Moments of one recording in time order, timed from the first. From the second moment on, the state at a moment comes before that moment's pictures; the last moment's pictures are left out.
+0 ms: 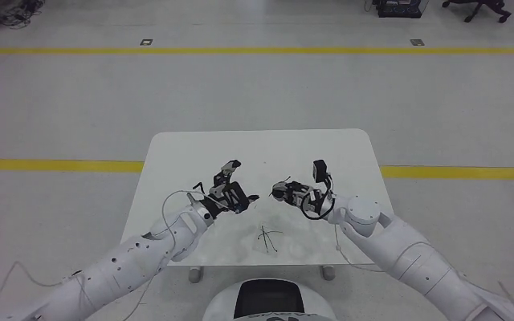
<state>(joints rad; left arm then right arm) 1.10 -0.79 -0.48 -1.65 1.57 0.19 0.16 -1.17 -0.97 0.71 -1.47 0.77 0.04 0.41</state>
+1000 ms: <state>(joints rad) 0.84 -0.77 -0.17 -1.62 1.57 0.31 0.20 -1.17 -1.02 0.75 -1.46 0.92 0.15 0.37</state>
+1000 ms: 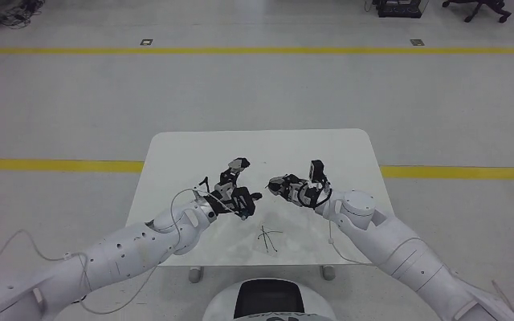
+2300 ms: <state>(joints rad) 0.82 -0.77 -0.17 -1.61 1.57 0.23 0.24 -1.22 -1.07 0.84 -1.47 0.84 0.23 0.35</state>
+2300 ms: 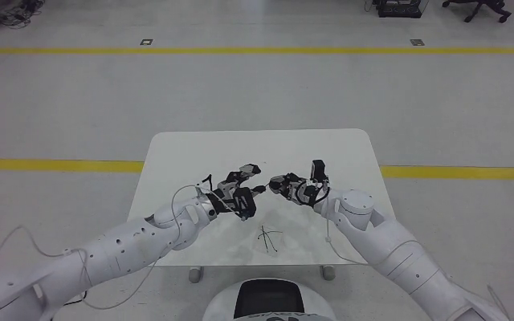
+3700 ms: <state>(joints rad) 0.80 -0.78 -0.17 -1.62 1.57 0.16 0.19 -1.26 -1.11 0.90 -1.50 0.73 0.26 0.38</state>
